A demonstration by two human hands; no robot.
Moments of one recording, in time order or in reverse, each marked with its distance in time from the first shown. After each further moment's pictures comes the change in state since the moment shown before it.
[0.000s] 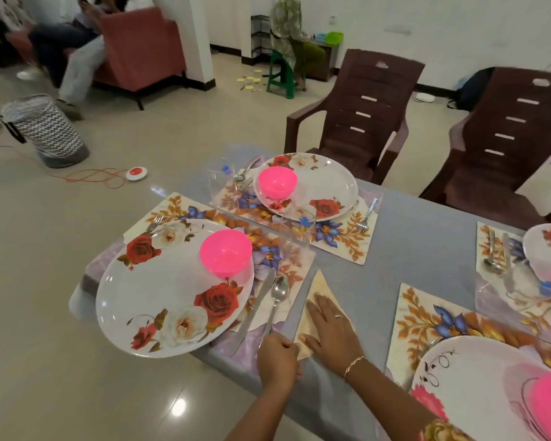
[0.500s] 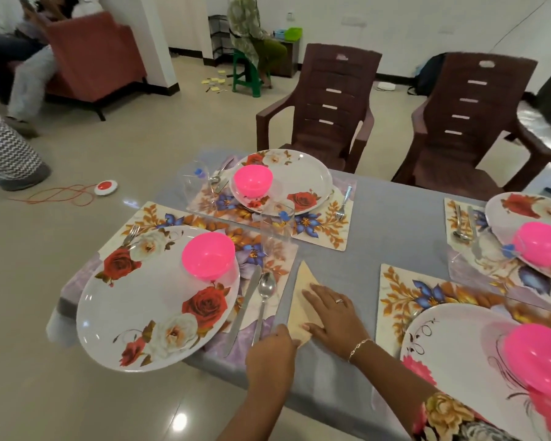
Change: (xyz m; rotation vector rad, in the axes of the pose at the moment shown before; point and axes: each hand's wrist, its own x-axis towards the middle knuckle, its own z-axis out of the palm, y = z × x) left_hand -0.014 0.006 -0.019 1.027 0.052 0.668; right_hand -0.010 0.017 -0.010 -0.092 0.047 -0.018
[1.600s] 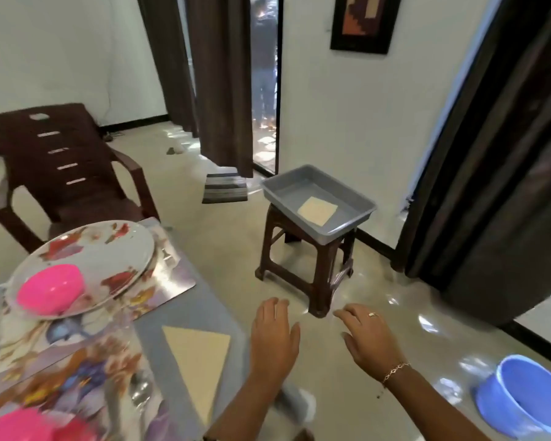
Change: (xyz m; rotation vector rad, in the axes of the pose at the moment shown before) left_hand -0.207 0.676 0.175 -0.329 -0.084 1.152; right_hand -0.647 0.445 -0.044 -0.174 0.547 0.948
